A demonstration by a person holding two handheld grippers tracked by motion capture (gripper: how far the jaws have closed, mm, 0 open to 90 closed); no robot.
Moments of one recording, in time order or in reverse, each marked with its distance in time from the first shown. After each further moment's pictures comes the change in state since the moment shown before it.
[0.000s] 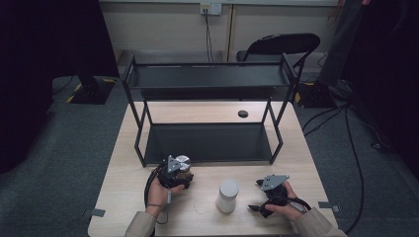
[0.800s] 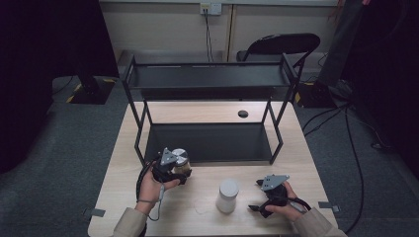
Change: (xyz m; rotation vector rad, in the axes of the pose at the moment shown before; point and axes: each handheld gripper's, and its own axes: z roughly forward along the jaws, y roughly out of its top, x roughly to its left) left arm 0.015 0.039 -0.047 -0.016 -0.073 0.010; right arm 0.000 0.000 0.000 0.000 0.000 0.000
